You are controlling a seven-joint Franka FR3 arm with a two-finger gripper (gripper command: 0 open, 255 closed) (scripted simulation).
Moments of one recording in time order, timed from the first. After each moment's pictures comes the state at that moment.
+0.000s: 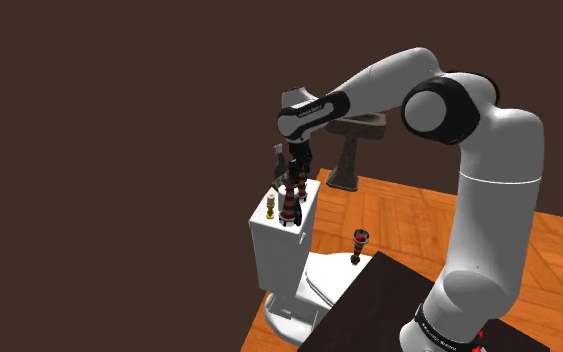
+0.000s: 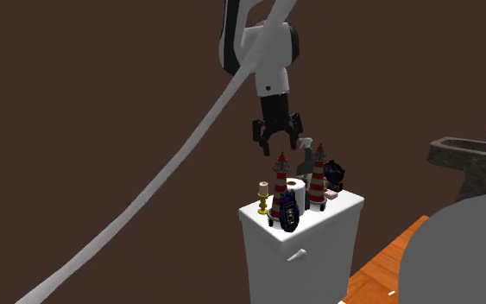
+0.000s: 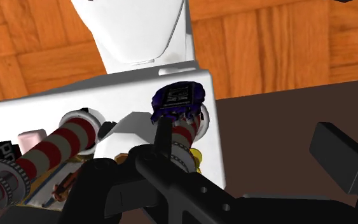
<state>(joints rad) -0.04 0.28 -0.16 -1.81 -0.12 1.97 -0.37</state>
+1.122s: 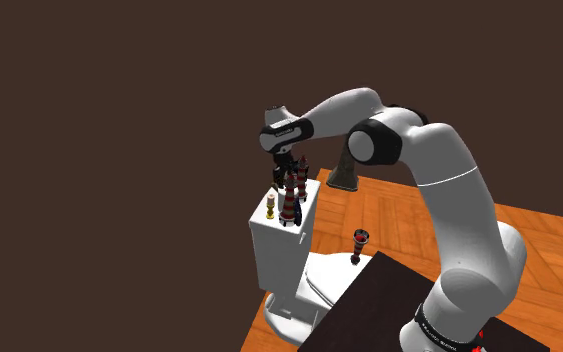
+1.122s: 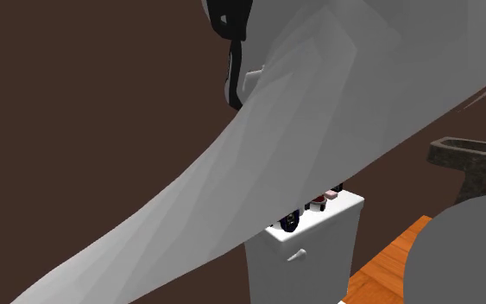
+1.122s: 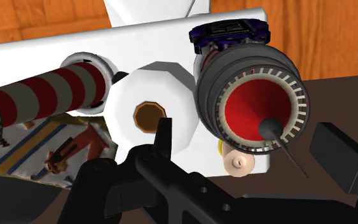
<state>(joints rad) -0.09 0.71 -0.15 -1.36 -0.10 1.98 -0.43</state>
